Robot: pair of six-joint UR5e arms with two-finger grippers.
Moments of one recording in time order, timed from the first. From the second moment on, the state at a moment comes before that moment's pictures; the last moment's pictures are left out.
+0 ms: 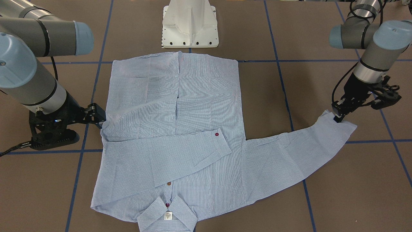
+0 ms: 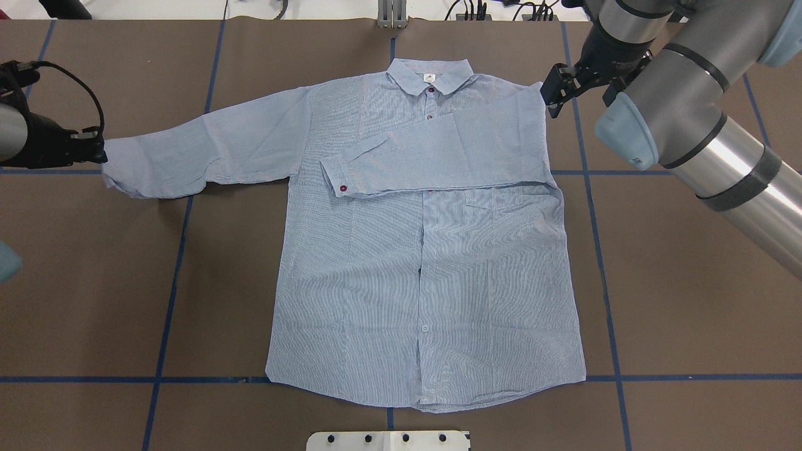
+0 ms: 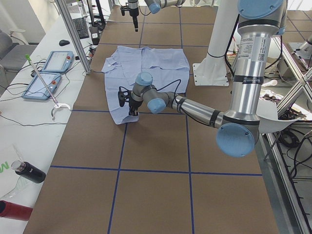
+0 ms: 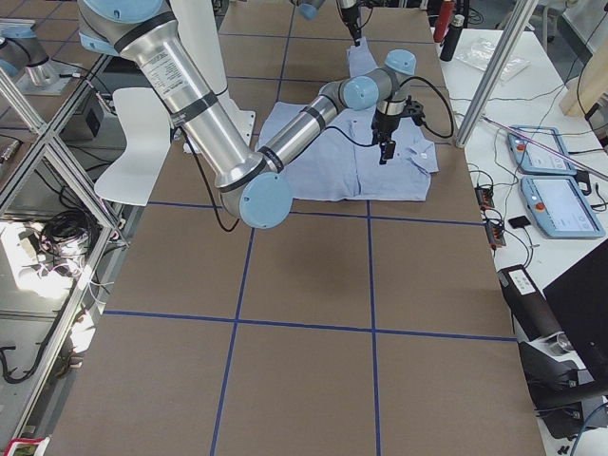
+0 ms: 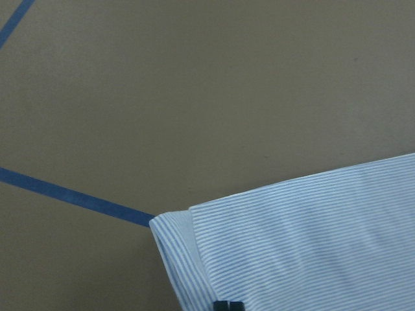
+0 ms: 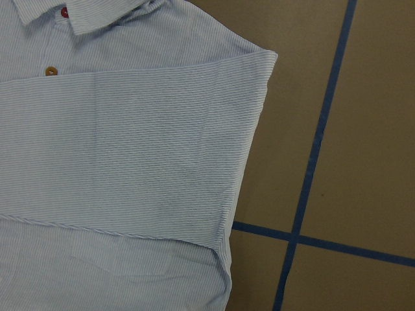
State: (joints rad) left arm -1.01 -1.71 -1.81 -2.04 -2.02 -1.23; right arm 1.01 -0.96 1.68 -1.84 2.18 0.50
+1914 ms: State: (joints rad) left arm -0.67 -2.57 -1.33 -2.06 -1.95 -1.90; right arm 1.05 -1.27 1.91 -1.90 2.18 0.43
